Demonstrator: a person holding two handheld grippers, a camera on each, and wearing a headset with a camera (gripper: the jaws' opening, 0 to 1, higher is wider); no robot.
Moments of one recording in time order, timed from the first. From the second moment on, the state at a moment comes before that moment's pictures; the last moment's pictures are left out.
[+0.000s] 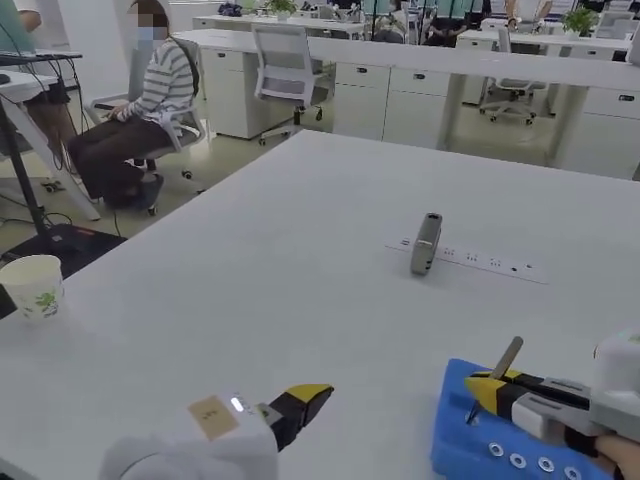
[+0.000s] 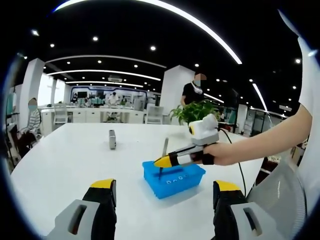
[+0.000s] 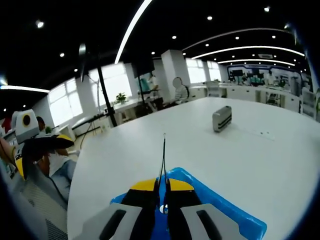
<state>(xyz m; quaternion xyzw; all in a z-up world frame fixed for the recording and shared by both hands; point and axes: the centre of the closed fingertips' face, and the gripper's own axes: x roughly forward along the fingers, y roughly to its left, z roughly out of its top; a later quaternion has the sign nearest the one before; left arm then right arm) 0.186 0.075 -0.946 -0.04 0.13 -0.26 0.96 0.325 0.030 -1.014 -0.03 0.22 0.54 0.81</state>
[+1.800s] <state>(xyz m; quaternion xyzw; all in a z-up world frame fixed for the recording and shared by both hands) 0.170 0.046 -0.956 -0.06 0.18 -0.34 0.92 0.262 -0.006 -0.946 0.01 0.13 0.54 0.83</state>
